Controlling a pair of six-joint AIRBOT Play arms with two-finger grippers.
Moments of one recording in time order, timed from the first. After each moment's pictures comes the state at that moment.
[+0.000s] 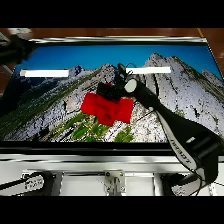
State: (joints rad) left arm 0.27 -1.31 1.52 0.39 -1.03 -1.15; right arm 0.54 -1.73 1.46 -0.74 0.62 1.72
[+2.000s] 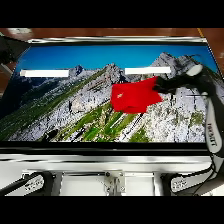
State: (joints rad) left arm 0.28 -1.21 1.52 0.40 -1.18 -1.15; right arm -0.19 -1.67 1.52 -1.03 1.15 1.51
